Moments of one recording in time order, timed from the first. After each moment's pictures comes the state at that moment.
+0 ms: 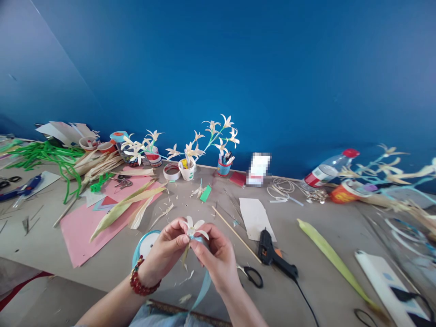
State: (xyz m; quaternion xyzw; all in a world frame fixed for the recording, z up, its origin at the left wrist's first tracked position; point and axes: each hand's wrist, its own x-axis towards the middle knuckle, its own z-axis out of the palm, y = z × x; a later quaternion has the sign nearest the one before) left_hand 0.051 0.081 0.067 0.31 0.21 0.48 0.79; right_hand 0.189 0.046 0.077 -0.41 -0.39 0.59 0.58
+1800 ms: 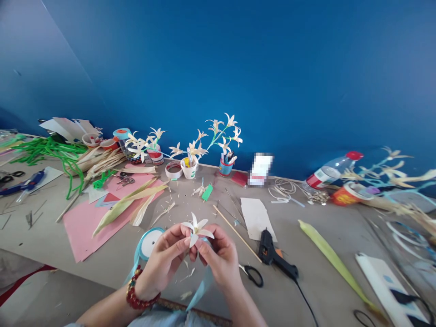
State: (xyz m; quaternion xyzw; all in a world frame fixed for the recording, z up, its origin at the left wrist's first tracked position) left_hand 0.054 0.060 0.090 0.29 0.26 0.48 0.79; right_hand 0.189 0.042 0.074 -0.39 -0.39 0.59 0.59
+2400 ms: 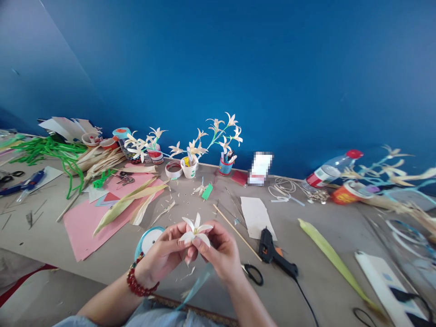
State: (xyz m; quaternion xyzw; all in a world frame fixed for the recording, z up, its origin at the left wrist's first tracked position) left_hand 0.045 0.074 0.090 0.29 0.22 0.38 0.85; right_hand 0.193 0.048 0.083 -0.38 -0.41 0.60 0.57
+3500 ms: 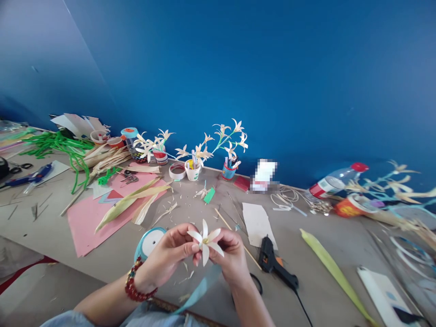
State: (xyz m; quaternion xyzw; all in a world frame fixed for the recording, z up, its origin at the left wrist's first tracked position) left_hand 0.051 0.068 0.092 0.33 0.23 0.44 0.81; right_hand 0.210 0.056 0.065 -0.32 -0.43 0.59 0.60
